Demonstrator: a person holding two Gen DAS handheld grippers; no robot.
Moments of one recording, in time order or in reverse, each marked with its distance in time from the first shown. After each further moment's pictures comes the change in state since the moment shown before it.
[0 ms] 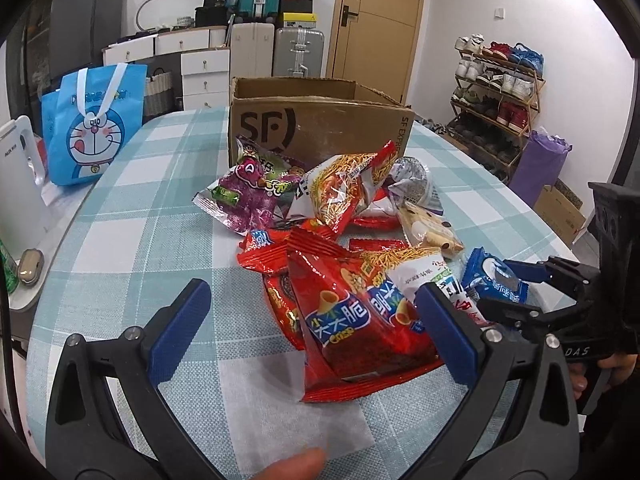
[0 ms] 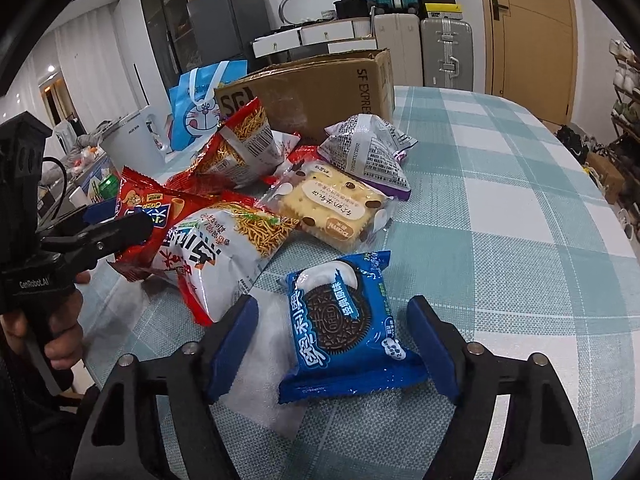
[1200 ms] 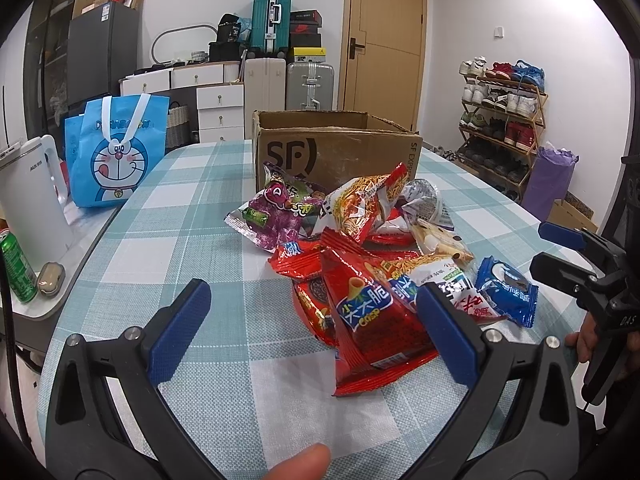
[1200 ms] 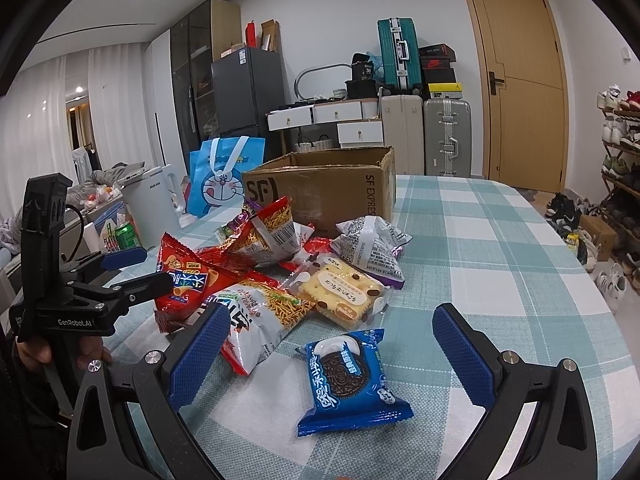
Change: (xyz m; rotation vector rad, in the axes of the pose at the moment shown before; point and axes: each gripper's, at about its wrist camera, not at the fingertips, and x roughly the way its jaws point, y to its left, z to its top) left arm -0.032 0.010 -0.020 0.016 -0.152 0.061; right arm -0.049 0.007 0.002 -0.052 -0.309 -0.005
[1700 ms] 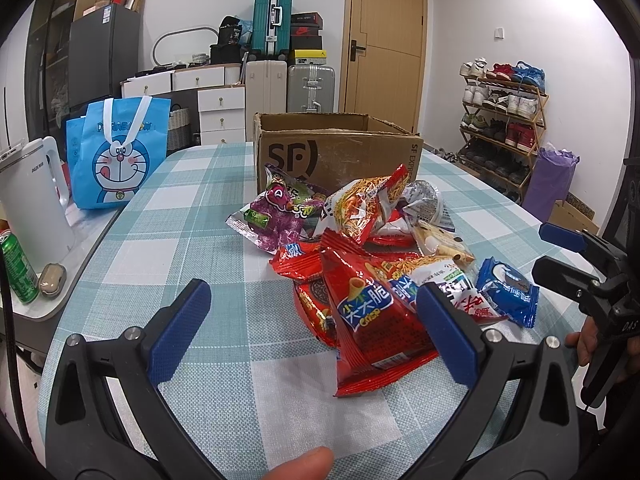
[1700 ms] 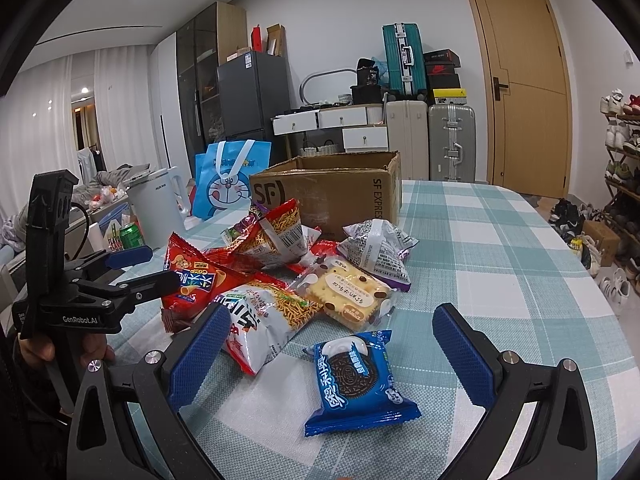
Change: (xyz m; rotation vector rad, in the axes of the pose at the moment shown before) left arm 0.000 -0.002 0.003 0.000 -0.005 0.002; right arm 0.002 0.008 -0.007 -0.014 -0.028 0.016
